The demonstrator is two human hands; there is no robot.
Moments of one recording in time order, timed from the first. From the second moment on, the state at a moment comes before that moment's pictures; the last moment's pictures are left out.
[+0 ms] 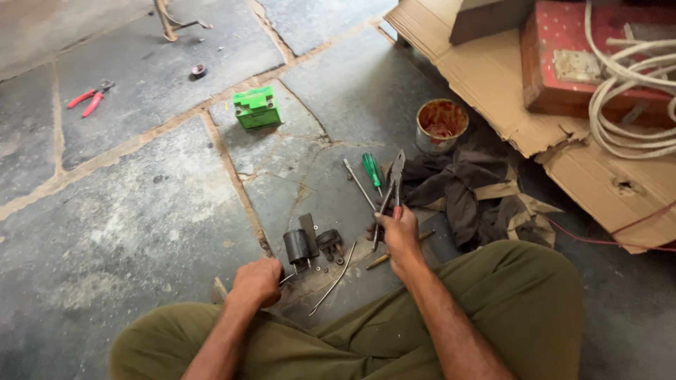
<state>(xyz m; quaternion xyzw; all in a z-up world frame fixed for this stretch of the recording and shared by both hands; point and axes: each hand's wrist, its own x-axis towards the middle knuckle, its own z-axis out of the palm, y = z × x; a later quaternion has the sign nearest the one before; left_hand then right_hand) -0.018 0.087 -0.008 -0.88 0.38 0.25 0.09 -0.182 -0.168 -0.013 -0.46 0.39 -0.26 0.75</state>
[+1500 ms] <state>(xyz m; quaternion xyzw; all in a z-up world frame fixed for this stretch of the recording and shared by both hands) -0.025 0.010 0.021 -0.78 0.20 0.25 -0.54 -0.147 -0.133 -0.039 -0.54 0.39 -0.07 0.74</state>
